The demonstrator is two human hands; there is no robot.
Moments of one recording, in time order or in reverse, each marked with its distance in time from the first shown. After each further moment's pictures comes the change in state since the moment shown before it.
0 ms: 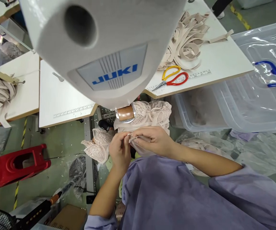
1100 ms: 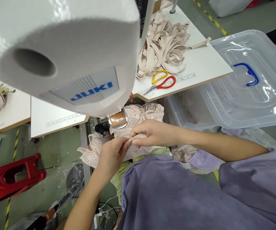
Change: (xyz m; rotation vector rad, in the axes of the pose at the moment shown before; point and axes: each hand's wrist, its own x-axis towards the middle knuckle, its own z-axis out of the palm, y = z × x) left_hand 0.048 0.021 -0.031 0.167 -0.550 0.159; right_hand 0.033 -0.021 -0.057 -0.095 -0.452 0.187
